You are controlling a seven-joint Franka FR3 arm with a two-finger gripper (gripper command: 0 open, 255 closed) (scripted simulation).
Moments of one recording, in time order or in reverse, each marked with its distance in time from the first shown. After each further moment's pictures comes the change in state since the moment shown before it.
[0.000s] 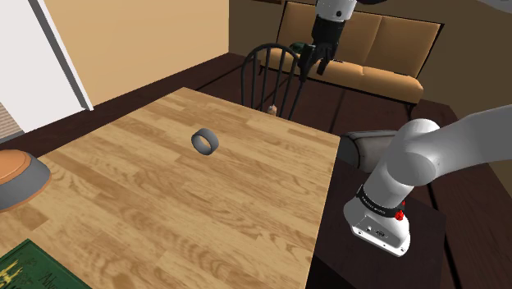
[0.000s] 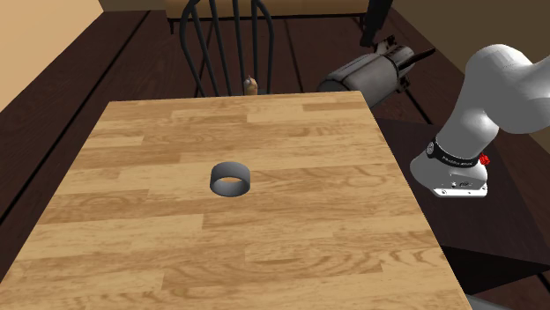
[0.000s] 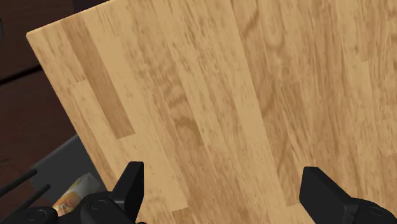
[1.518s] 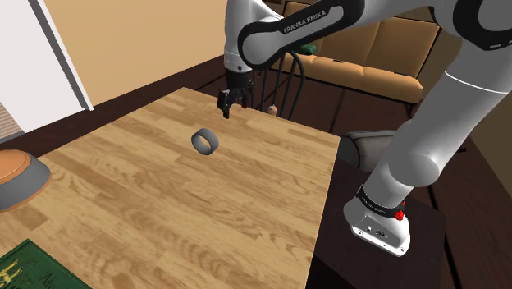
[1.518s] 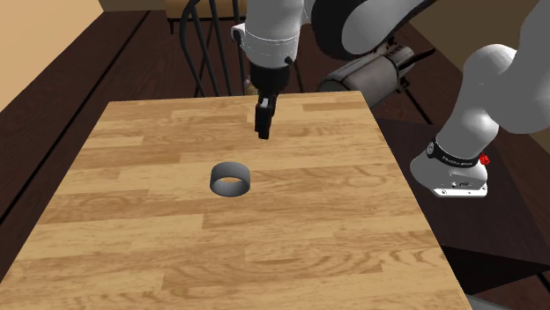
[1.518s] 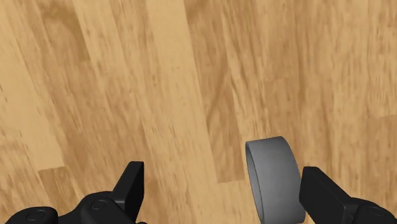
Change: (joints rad) arm 0.064 0.720 0.177 0.241 -0.038 0.451 0.138
